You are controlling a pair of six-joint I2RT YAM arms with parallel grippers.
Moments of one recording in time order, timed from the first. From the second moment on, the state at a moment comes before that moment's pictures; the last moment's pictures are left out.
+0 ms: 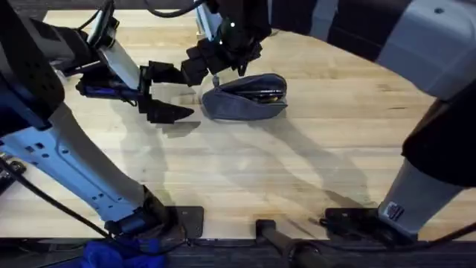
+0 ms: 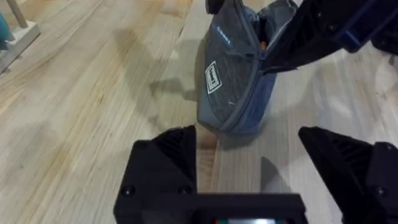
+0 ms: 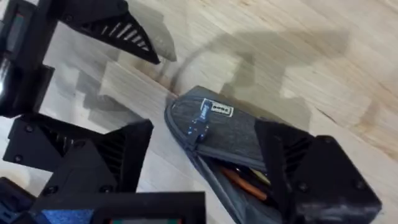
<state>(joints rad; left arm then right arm) 0.43 2.08 1.25 -1.40 1.13 2.06 0.77 2.03 1.86 -0.95 -0.03 0.26</state>
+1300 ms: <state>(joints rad) 0.43 2.08 1.25 -1.40 1.13 2.06 0.80 2.08 1.86 -0.99 -0.03 0.33</state>
